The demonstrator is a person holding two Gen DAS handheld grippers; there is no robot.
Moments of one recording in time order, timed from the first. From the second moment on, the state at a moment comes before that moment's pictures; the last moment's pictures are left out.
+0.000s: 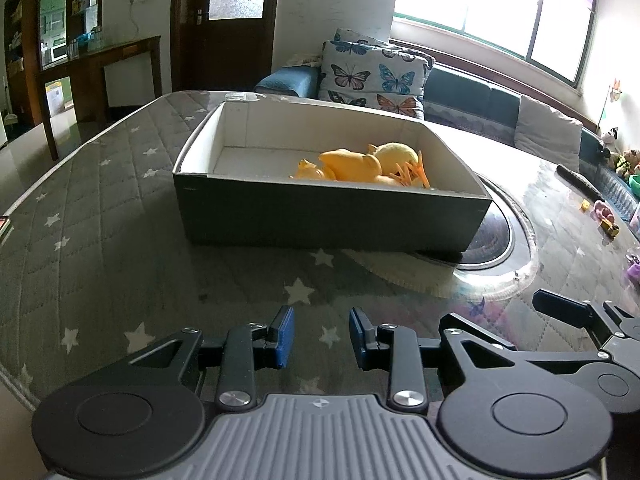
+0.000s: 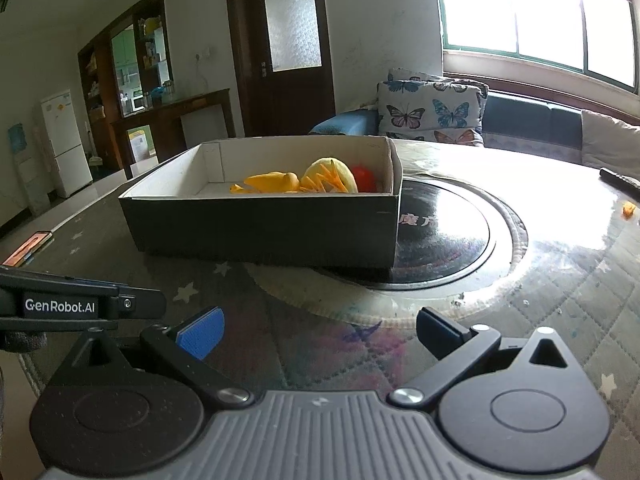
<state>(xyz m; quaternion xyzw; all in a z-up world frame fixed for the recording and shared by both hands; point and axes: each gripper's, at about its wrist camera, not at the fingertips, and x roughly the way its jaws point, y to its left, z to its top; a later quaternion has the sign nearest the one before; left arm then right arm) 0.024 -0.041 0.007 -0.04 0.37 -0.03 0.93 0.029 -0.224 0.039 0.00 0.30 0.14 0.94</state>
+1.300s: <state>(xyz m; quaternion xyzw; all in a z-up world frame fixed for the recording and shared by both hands) 0.092 -0.031 0.007 -0.02 0.40 -0.01 0.92 0.111 -0.211 0.032 -0.01 0.37 0.13 0.92</state>
